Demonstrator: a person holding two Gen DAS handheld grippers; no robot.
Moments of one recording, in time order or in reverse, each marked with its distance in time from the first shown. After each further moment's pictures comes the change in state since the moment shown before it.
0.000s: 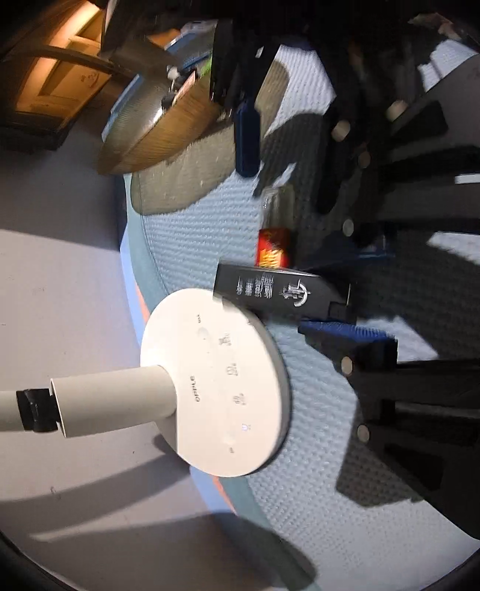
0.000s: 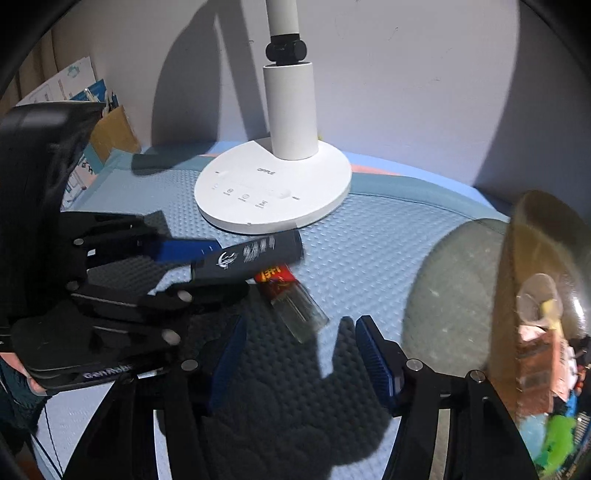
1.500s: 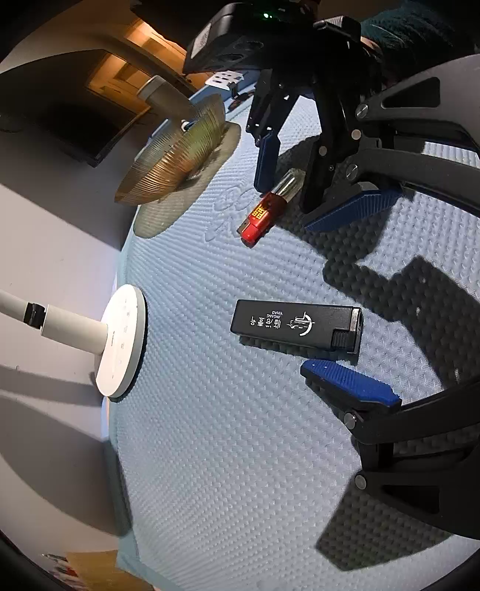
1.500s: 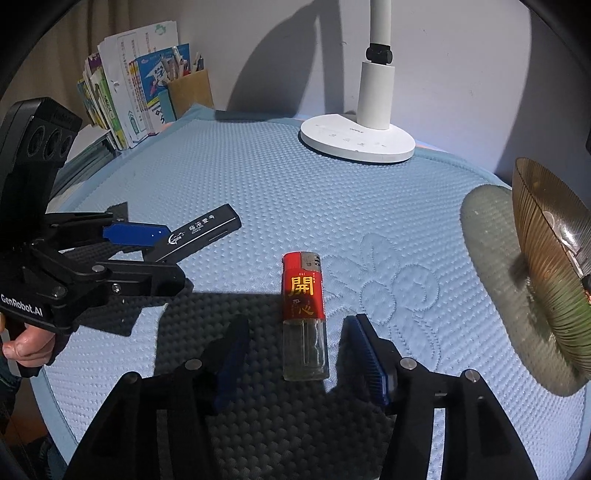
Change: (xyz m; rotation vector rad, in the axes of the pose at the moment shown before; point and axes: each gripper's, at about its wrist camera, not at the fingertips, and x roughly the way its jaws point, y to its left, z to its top) left arm -0.087 0.000 -0.137 -0.275 -0.094 -0.123; right arm -0.054 0.075 -0.104 -0.120 -0.030 0.039
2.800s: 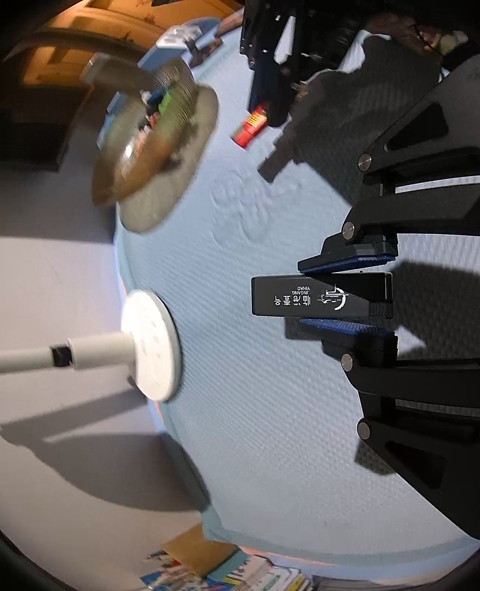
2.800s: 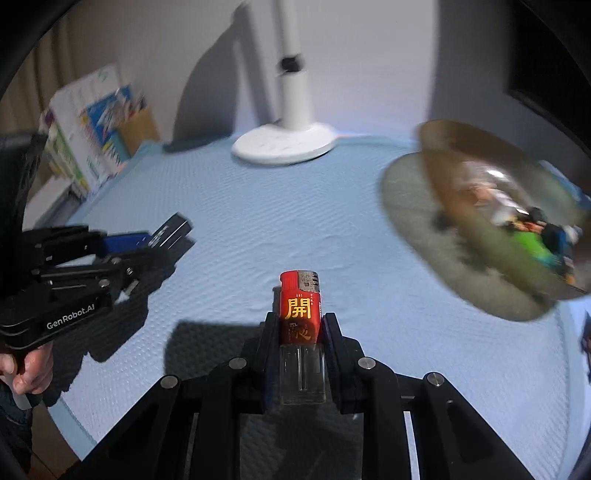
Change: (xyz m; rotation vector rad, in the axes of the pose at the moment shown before) left arm -0.003 -0.080 0.023 0.209 0.013 0.301; right arm -0.072 -0.055 -0.020 0.250 -0.073 -0.134
